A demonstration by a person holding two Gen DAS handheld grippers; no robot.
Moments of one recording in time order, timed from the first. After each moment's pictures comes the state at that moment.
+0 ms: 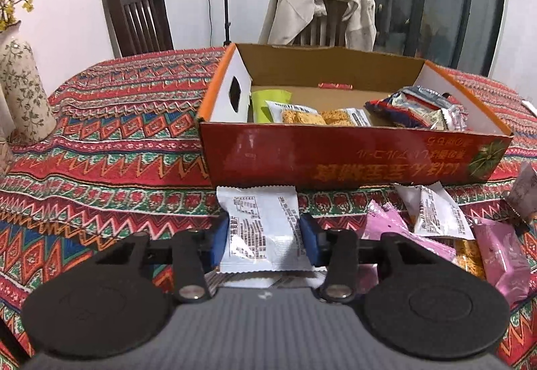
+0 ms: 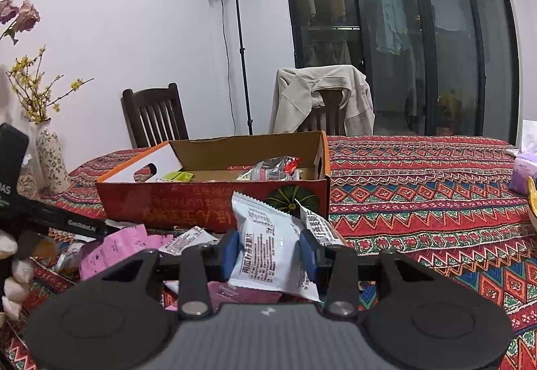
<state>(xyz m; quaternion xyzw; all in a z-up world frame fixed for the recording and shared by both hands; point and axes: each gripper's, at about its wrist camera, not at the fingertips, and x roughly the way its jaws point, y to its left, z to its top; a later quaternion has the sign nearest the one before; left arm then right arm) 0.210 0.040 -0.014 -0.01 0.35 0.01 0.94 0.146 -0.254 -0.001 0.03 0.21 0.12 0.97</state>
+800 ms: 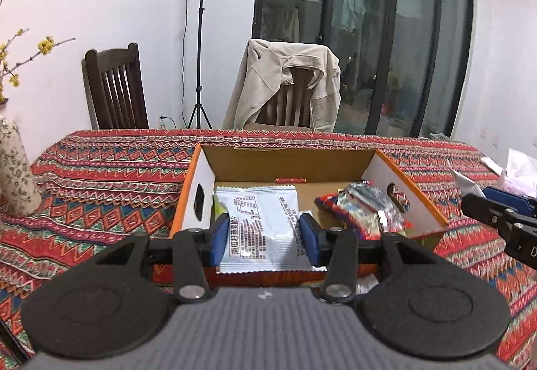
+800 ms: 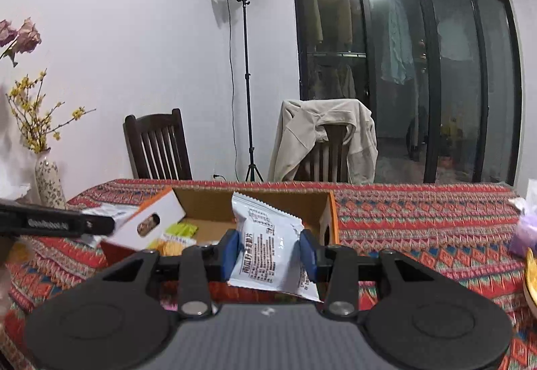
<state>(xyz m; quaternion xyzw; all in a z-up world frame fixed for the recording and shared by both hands) 0.218 0.023 0.071 -0.03 0.26 -0.04 0.97 0.185 -0.233 0.071 0.00 0.17 0.12 0.98</state>
